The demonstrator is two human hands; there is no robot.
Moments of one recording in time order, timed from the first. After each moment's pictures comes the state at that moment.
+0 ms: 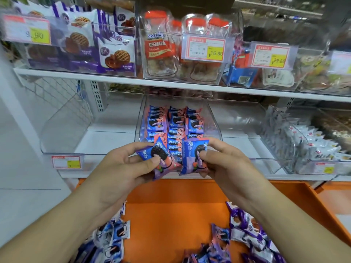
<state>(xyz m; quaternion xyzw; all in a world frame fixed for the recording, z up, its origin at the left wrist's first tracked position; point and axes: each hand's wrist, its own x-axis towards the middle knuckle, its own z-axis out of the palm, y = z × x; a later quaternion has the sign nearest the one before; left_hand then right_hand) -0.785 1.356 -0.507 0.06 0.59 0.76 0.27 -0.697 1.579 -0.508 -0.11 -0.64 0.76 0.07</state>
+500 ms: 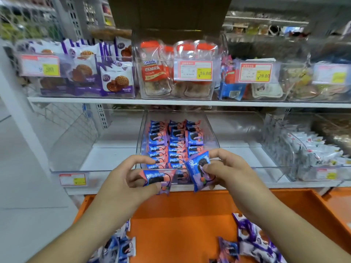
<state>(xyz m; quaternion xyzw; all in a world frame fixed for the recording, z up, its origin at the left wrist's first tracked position) -0.774 1.352 -0.507 0.18 0.75 0.62 0.16 -0.688 1.585 -0.500 -0.16 -0.73 0.66 0.11</state>
